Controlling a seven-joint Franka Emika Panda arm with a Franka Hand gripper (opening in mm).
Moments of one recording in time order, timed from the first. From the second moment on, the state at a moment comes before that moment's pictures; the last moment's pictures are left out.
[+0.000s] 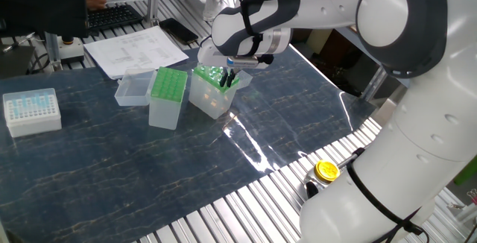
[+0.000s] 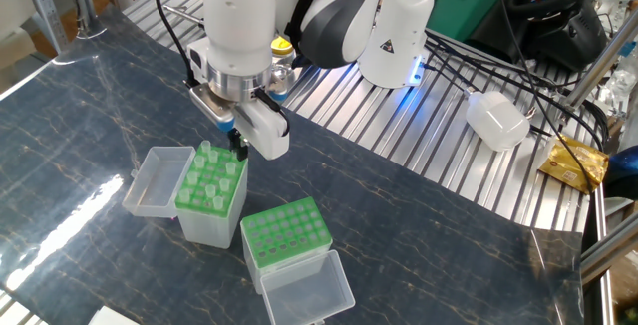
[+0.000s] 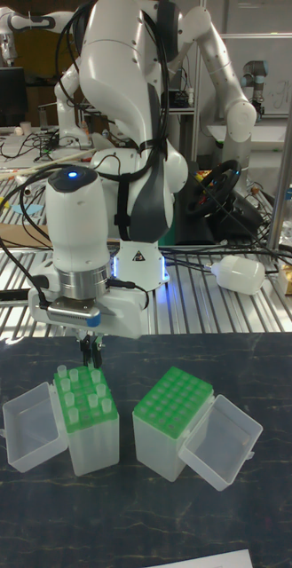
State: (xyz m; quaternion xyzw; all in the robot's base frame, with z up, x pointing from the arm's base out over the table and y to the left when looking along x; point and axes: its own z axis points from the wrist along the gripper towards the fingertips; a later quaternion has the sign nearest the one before) arm 0.519 -0.081 0.198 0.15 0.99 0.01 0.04
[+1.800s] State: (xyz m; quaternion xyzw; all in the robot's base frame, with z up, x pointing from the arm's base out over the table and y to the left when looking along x) arm 0.527 -0.068 0.297 0.17 0.98 0.00 0.05
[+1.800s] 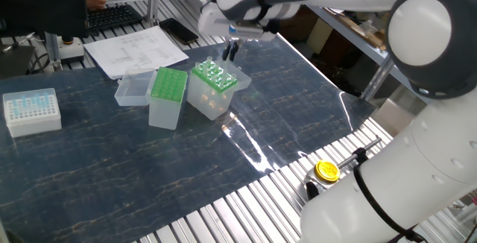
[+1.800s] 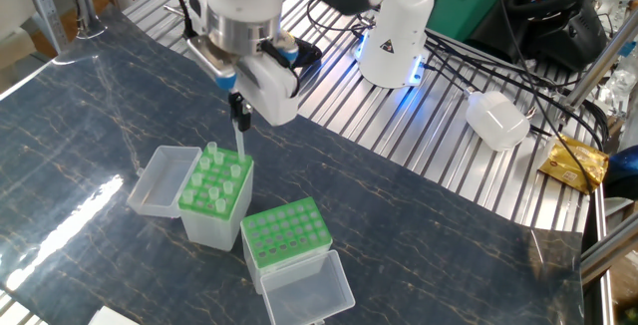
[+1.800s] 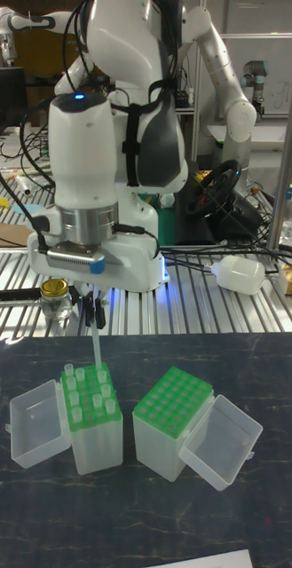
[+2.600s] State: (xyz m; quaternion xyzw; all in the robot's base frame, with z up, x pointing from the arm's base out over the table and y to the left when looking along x) arm 0.542 -0.066 0.344 0.18 0.98 -0.01 0.04
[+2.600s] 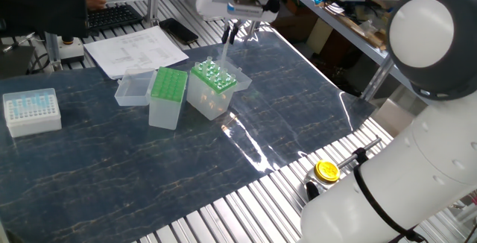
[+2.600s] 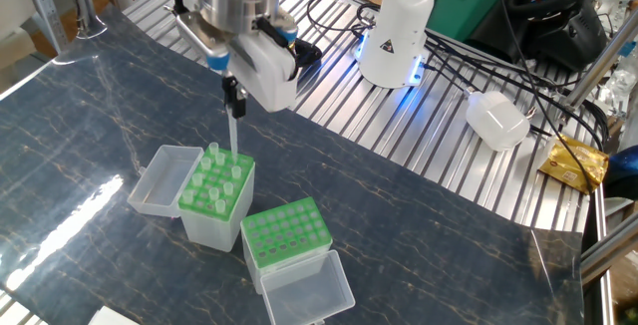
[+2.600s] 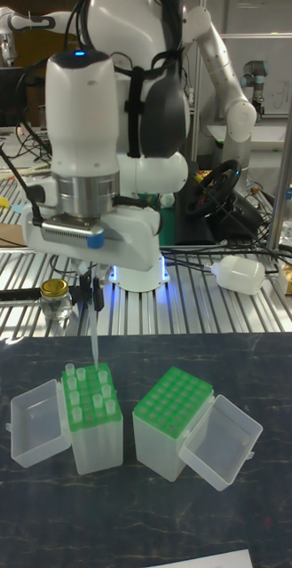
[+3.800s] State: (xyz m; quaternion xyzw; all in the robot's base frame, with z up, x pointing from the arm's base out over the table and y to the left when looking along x) arm 0.544 -0.053 0.363 0.21 0.98 0.00 0.02
